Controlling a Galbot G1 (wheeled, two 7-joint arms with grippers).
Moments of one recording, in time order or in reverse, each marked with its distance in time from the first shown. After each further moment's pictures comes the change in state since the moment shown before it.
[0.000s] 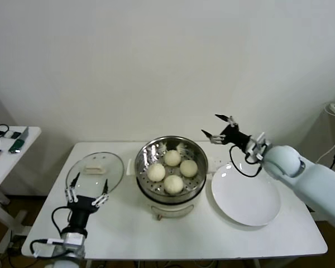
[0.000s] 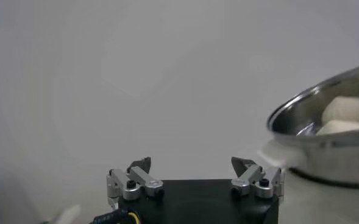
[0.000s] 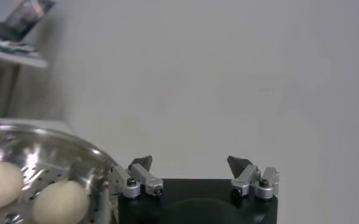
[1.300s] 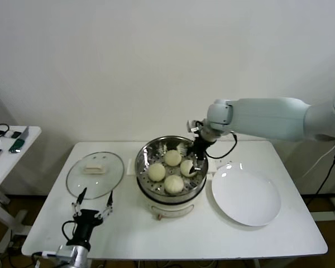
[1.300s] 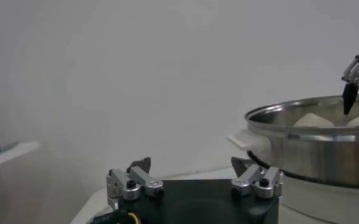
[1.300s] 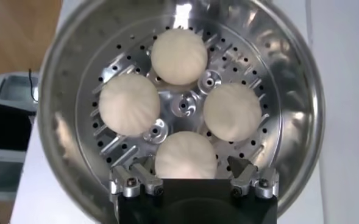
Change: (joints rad) left arm 0.043 0.004 0.016 0.110 -0.358 -0.182 0.059; right arm 1.179 0.551 -1.422 -0.371 0.318 -0.320 -0.730
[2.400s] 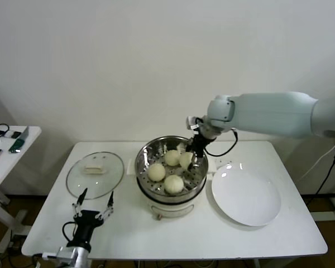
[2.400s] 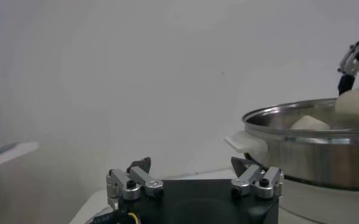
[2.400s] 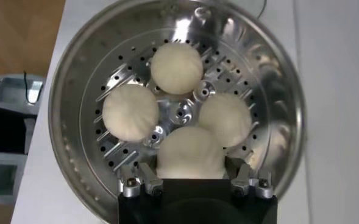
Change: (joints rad) left arm 0.013 -0.008 0.000 -0.011 0.002 -0.002 0.002; right arm 0.019 0.040 -0.031 0.017 0.015 -0.014 0.044
